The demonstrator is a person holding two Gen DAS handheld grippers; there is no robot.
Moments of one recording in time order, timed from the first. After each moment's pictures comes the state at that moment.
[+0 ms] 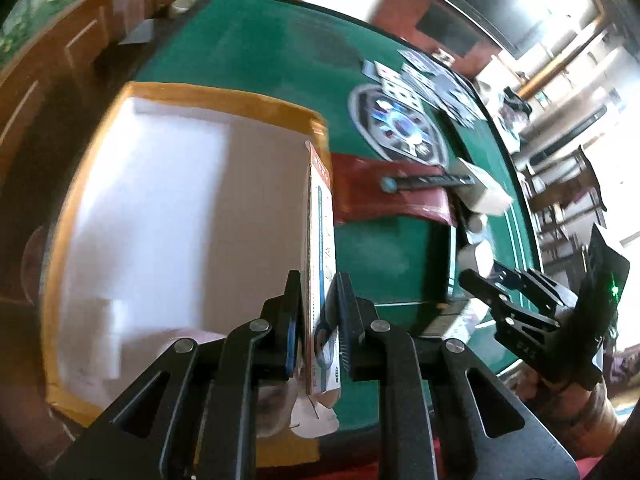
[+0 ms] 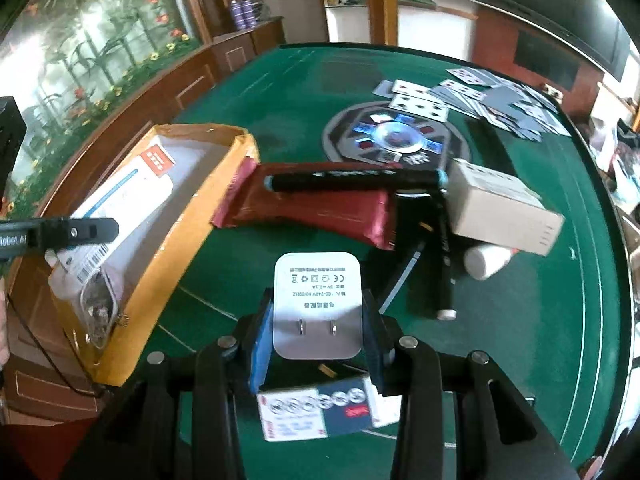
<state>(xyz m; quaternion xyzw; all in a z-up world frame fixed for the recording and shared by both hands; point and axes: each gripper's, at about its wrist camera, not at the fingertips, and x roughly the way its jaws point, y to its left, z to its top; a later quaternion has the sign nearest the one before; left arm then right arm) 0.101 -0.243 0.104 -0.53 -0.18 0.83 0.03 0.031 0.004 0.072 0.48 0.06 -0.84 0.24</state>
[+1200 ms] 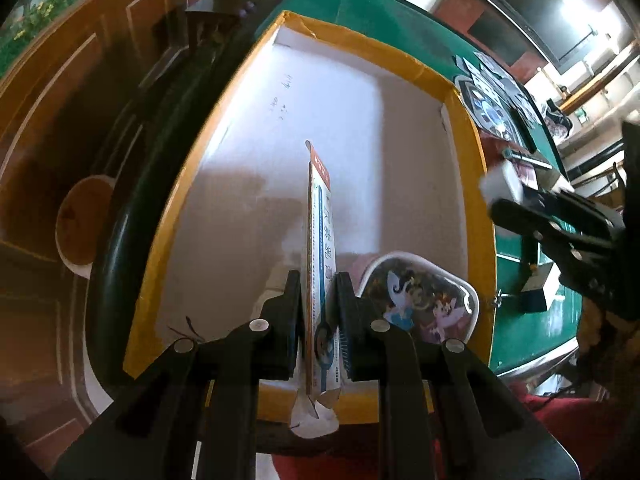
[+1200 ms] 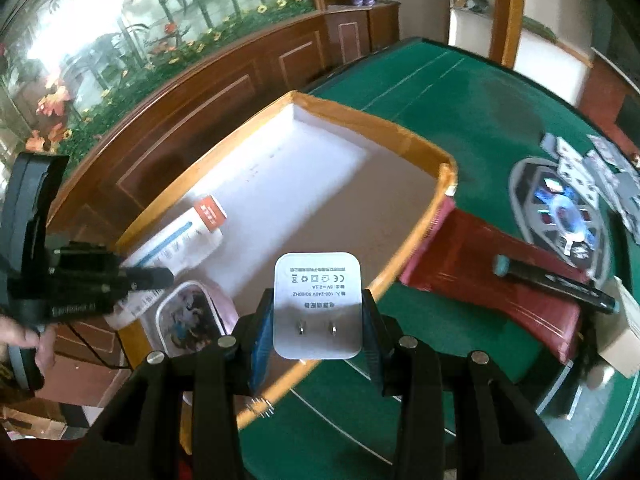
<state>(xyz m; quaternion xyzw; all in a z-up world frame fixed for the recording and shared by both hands) 0.175 -0.334 0.049 -0.55 -0.18 0.81 -0.03 0.035 -0.153 0.069 0.48 0.13 -0.78 0.38</state>
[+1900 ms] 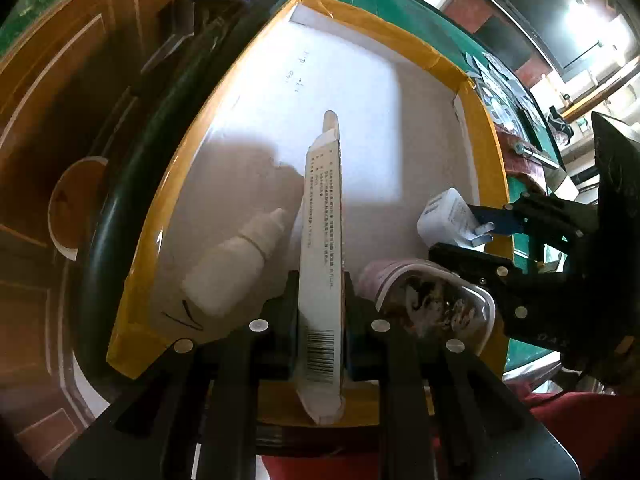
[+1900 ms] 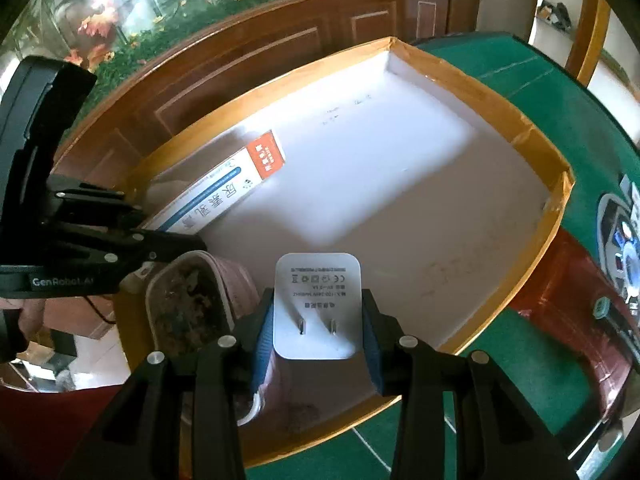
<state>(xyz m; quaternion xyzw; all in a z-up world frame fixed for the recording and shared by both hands) 0.184 -0.343 0.029 -0.56 -0.21 0.80 -0.03 0.056 -0.200 0.027 0.49 0.21 -0.70 0.46</state>
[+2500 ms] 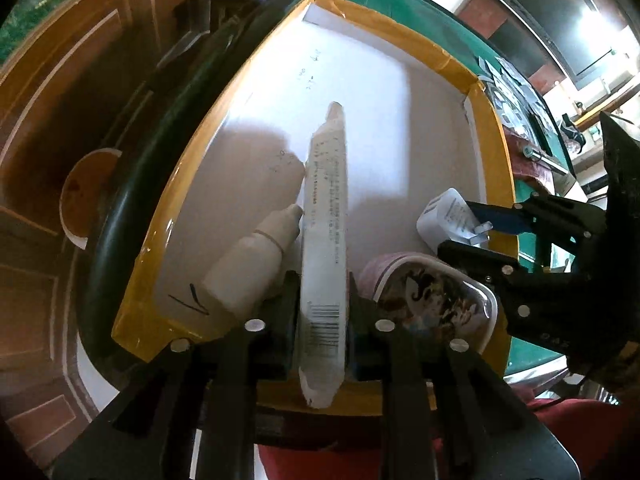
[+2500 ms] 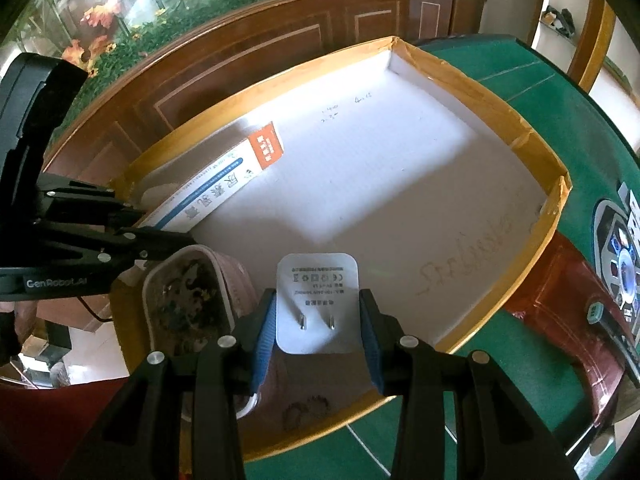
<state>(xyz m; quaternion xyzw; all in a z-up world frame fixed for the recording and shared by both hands) 0.188 -0.335 0.032 -0.56 -0.21 0.80 -0.07 0.059 -0.198 0.029 0.49 0.24 -0.70 0.47</state>
